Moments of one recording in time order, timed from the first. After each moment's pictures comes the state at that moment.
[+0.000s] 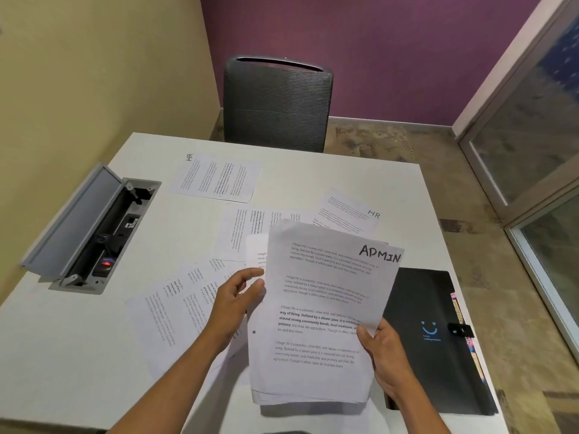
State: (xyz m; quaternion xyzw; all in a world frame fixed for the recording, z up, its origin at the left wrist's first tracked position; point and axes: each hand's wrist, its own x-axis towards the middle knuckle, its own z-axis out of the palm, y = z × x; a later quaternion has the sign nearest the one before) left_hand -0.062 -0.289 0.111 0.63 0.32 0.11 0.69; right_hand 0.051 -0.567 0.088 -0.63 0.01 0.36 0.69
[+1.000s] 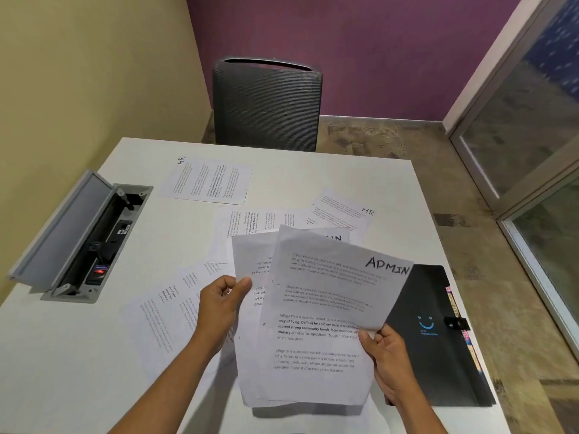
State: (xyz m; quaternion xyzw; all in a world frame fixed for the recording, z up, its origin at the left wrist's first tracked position) left_hand -0.063 -0.285 0.115 0.61 0.36 0.18 0.68; right_hand 0.046 -0.579 0.072 -0.62 0.04 0.31 0.72
